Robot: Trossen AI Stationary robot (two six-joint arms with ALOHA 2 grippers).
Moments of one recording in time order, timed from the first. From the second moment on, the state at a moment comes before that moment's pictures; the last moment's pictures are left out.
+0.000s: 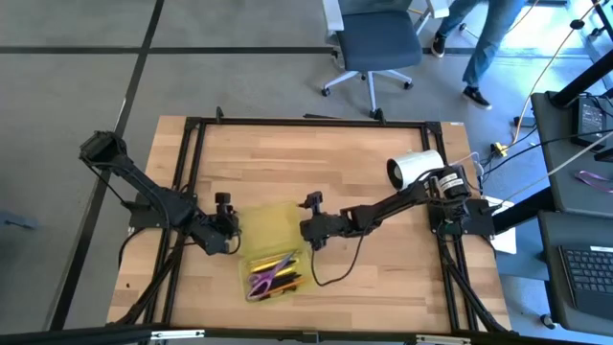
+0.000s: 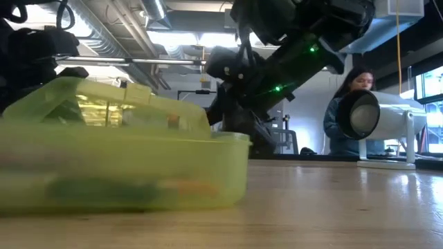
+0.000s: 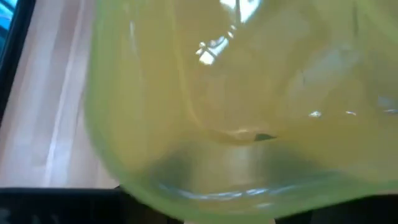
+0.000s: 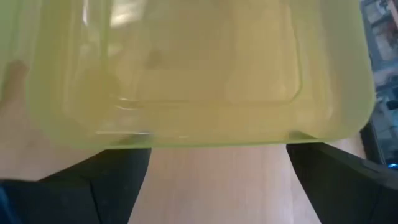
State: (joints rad) left arm -0.61 1.09 0.41 -0.45 -0.66 -0.36; right arm 0.21 2.01 1.08 0.24 0.49 -0.40
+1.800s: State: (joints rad) left arm -0.61 1.09 0.49 0.01 -0.73 0.16; right arm 0.22 1.75 1.10 -0.04 0.26 -0.16
